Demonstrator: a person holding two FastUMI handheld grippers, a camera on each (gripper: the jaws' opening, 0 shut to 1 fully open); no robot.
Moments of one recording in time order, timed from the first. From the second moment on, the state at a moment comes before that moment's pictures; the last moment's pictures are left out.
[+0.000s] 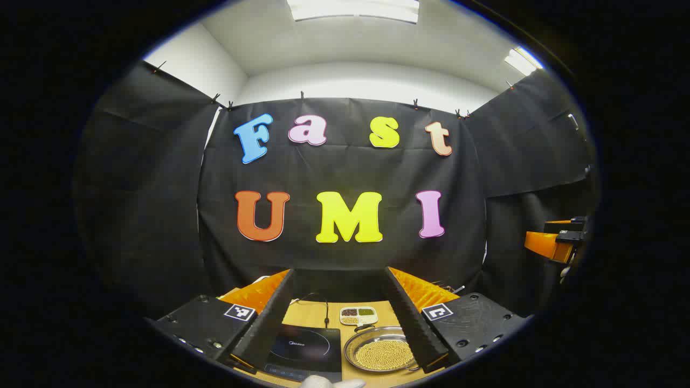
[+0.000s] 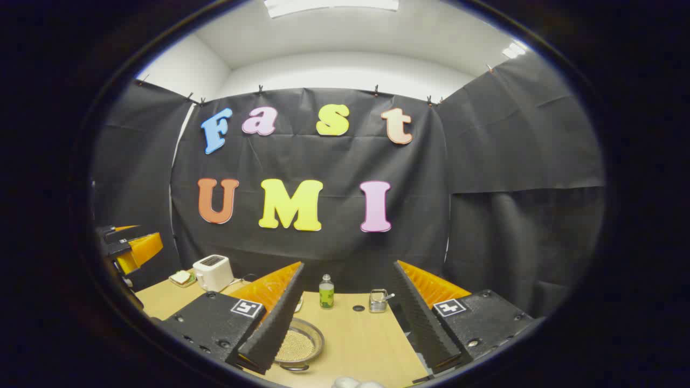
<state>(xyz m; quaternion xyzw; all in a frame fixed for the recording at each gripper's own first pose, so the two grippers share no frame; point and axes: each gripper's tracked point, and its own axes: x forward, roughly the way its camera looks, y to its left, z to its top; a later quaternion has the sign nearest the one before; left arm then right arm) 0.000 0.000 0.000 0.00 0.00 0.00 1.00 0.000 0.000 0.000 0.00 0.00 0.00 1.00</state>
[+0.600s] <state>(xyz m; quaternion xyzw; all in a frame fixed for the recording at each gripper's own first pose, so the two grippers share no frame) 0.009 0.002 -0.005 0.00 0.00 0.00 1.00 0.004 0.005 -0.009 -0.01 0.02 0.00 1.00</state>
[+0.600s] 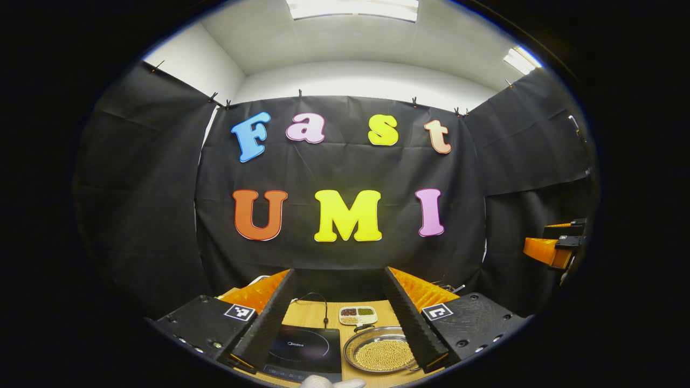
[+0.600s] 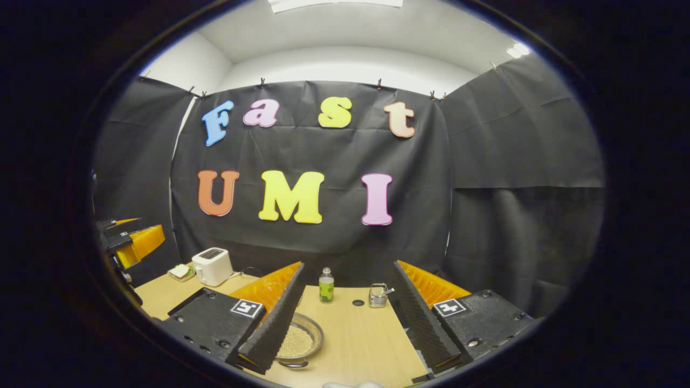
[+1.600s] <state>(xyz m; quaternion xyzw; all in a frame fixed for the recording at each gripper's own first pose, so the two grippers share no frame) -0.004 0.015 -0.034 -0.01 0.03 0.00 1.00 0.002 0.078 -0.113 0.04 0.19 0.12 0.97</state>
